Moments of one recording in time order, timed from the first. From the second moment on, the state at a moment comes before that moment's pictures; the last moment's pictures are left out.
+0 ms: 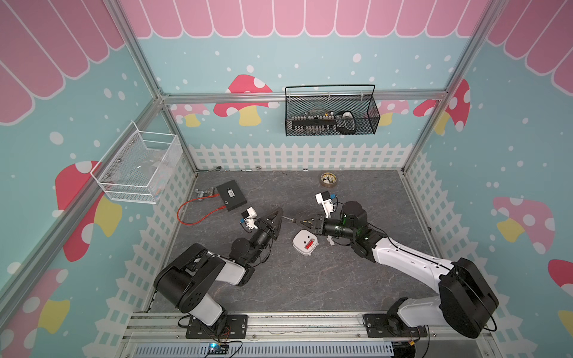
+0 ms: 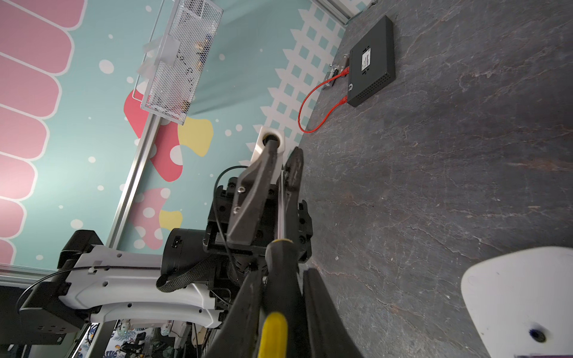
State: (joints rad) left arm -0.55 1.58 0.31 1.58 0.08 -1.58; right arm 0.64 1.36 0.79 0.33 -0.59 0.91
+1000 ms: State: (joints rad) left arm -0.69 1.48 0.81 -0.03 0.32 -0.74; right arm 0.33 1.31 1.34 -0.72 -0.28 0.19
